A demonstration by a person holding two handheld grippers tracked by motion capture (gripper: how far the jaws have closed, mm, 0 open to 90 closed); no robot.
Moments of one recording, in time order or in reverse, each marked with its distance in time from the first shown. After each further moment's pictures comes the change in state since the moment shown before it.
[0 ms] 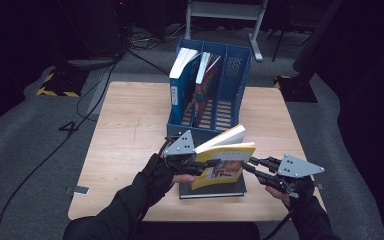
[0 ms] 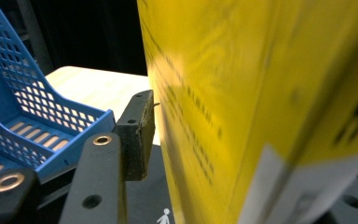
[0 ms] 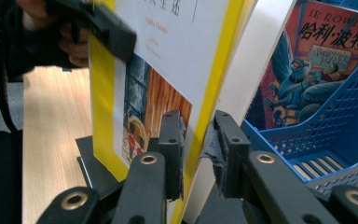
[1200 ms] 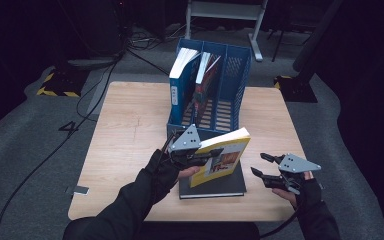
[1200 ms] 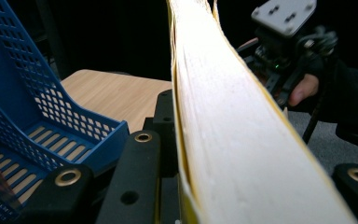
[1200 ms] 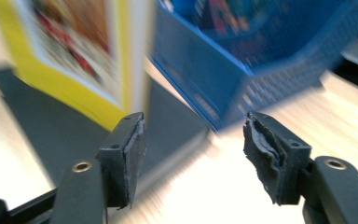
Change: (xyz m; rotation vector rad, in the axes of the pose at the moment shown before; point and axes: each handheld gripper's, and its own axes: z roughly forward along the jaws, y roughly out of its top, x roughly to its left) left arm -0.003 0.022 0.002 0.018 0.056 0.010; right arm -0.026 -0.049 -0.008 0.227 -0.171 0.077
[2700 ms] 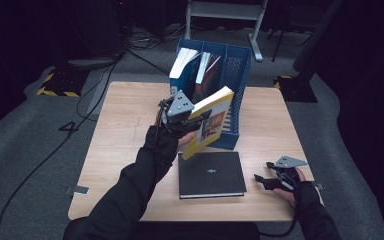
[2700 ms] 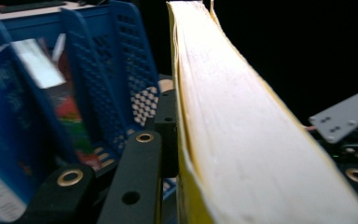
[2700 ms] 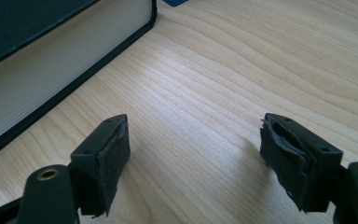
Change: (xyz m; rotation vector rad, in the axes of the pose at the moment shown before) left arm 0.060 0.040 -0.011 -0.022 0.312 -0.118; right arm -0.032 -0.075 0.037 0.258 -0.039 0.220
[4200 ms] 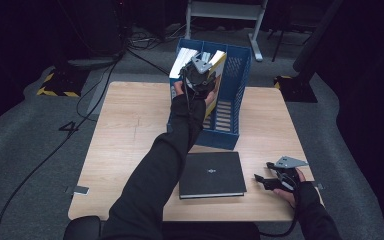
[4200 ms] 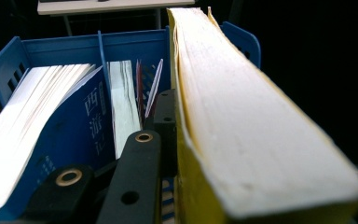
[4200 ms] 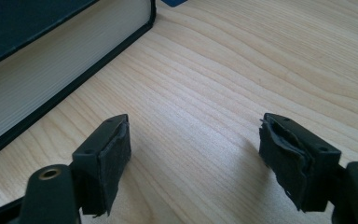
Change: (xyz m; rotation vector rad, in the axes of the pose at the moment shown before) left arm 0.028 0.053 0.092 0.023 0.369 -0.168; right arm 0.001 -0.001 -0.001 -0.004 -0.004 0.007
